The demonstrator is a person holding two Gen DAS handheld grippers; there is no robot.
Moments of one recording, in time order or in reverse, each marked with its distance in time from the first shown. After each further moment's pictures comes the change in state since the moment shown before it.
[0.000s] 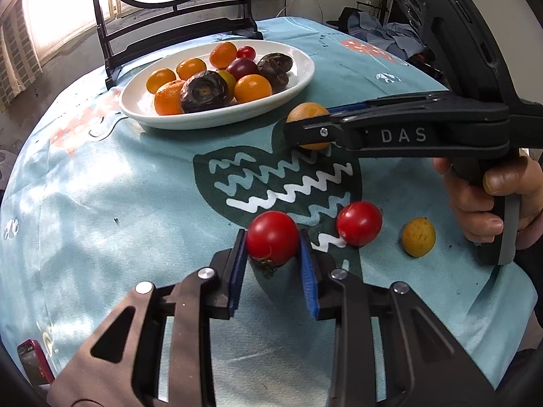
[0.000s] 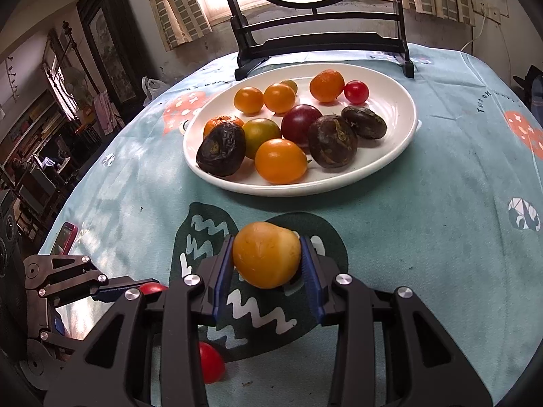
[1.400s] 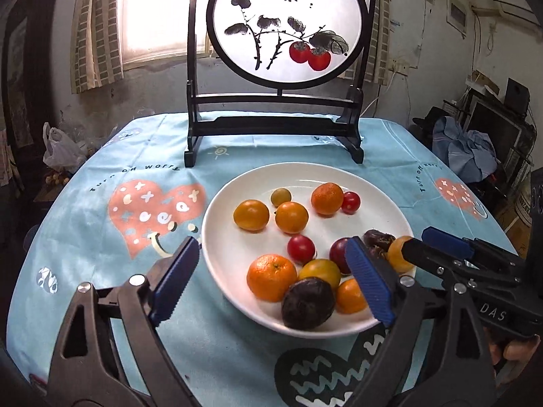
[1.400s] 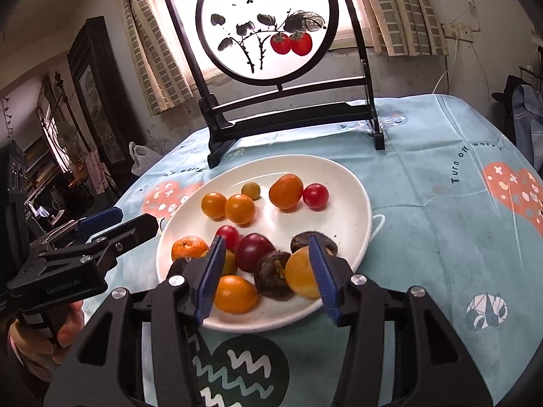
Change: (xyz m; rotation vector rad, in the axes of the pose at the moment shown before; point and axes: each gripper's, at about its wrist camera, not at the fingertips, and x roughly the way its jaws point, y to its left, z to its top) left arm -0.012 0.069 0.116 -0.320 -0.275 0.236; right arm -0.024 -0.037 0.060 0.069 -0.239 -0.028
